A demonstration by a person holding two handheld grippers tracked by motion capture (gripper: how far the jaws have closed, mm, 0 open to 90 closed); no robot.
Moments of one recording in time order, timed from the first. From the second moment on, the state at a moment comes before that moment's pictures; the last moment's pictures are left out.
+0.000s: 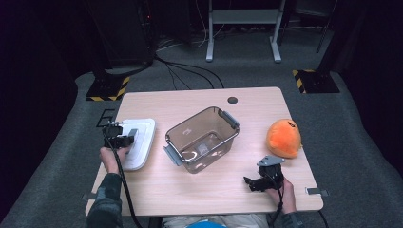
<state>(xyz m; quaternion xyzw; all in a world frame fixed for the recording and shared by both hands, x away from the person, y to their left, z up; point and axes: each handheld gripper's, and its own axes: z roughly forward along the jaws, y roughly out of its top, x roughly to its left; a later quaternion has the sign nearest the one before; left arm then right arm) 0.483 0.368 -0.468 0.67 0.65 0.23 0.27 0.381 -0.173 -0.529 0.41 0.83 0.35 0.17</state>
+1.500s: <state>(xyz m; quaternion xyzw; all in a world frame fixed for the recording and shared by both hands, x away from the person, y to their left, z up) 0.482 0.361 -0.494 0.69 0.65 0.21 0.26 0.381 -0.173 -0.529 0.41 0.83 0.35 0.17</state>
